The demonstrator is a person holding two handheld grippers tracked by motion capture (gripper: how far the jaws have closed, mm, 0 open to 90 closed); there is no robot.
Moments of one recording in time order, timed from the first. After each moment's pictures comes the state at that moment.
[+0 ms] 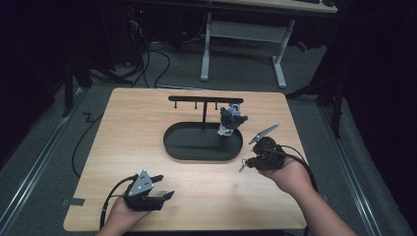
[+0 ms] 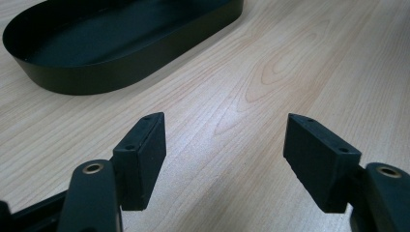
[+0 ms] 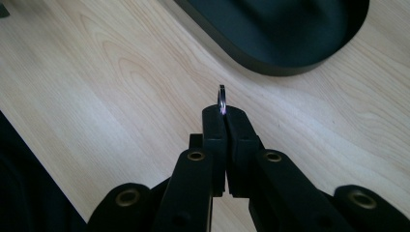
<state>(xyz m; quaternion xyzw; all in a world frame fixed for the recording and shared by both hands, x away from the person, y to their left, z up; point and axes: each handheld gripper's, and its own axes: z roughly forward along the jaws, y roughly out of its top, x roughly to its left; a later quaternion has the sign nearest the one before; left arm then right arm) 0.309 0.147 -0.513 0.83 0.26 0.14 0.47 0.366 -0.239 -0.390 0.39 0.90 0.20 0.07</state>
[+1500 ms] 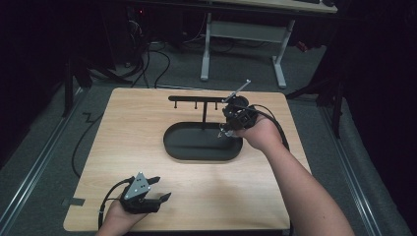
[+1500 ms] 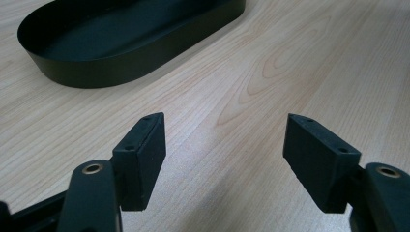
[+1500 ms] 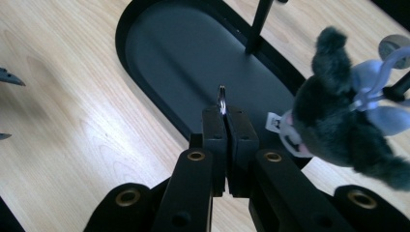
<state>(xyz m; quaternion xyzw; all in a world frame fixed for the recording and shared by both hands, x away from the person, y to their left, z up) 0.303 0.154 -0.512 0.83 0.26 0.14 0.46 0.461 -0.176 -0.339 0.39 0.89 0.21 0.08</state>
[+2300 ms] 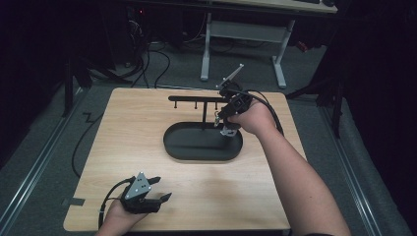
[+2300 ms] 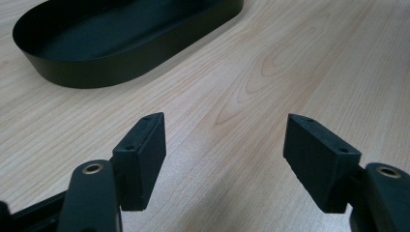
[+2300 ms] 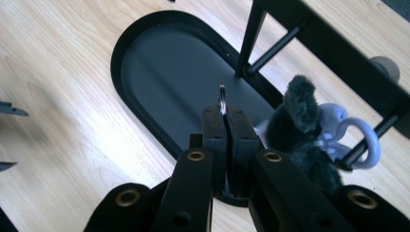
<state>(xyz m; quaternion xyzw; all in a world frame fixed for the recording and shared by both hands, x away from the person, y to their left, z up) 0.304 0.153 -0.513 0.84 0.26 0.14 0.46 0.494 -0.160 -0.319 0.40 0.89 0.20 0.07</state>
